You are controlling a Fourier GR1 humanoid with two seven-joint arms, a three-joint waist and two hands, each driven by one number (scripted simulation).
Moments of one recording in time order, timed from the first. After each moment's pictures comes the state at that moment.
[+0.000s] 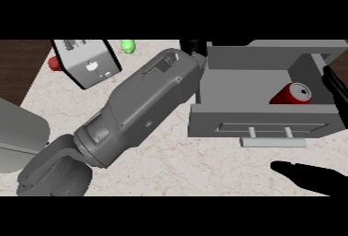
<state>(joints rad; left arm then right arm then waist) -1.42 0.00 -0.60 -0.51 1.05 0.80 -0.25 -0.09 -0.08 -0.14 -2.18 0.62 0.33 0.02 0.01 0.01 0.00</state>
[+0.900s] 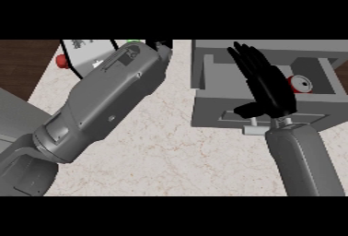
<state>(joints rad) -1.32 0.17 -0.60 -0.68 0.95 0.80 -0.12 -0.48 -0.14 0.04 -1.43 1.10 0.04 -0.08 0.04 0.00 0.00</state>
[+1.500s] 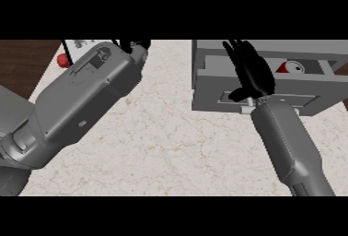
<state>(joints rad) -1.22 0.30 -0.60 -0.87 0.89 0.83 -0.01 -0.71 -0.14 -0.02 -0.90 1.24 -0.28 -0.12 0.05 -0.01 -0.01</state>
